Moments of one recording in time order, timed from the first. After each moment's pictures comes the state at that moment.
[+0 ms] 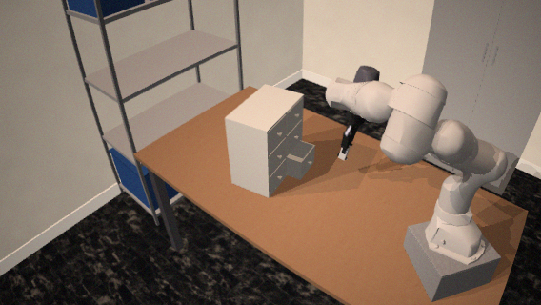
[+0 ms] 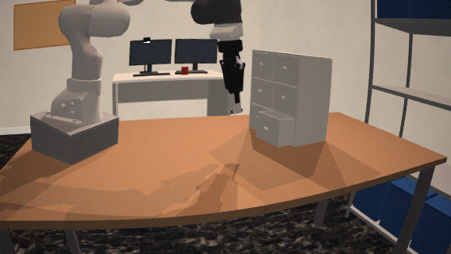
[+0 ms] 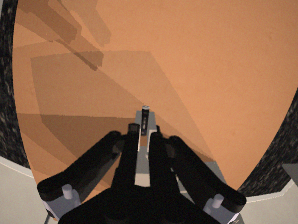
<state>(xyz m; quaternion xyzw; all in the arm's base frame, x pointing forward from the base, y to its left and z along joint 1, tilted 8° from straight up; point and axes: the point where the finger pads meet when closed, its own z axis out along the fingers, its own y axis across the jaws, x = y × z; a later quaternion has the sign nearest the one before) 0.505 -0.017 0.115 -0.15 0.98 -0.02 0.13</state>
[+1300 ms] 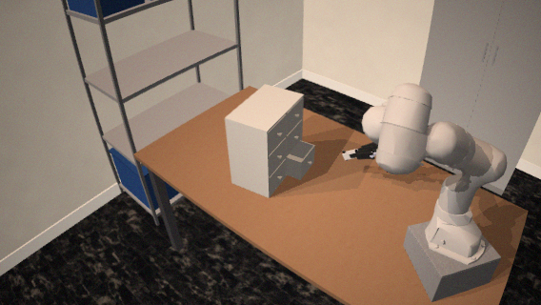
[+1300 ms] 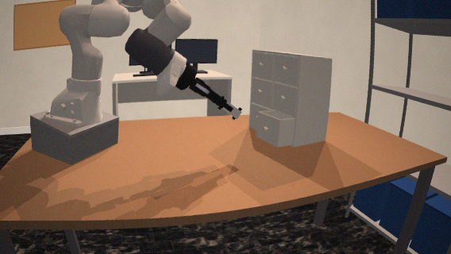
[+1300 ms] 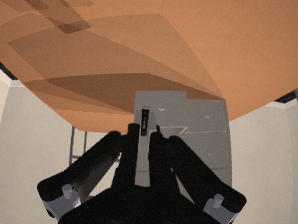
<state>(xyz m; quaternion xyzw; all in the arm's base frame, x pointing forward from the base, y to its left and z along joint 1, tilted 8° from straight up) 0.489 -0.042 0.098 -0.12 0.85 0.05 0.50</state>
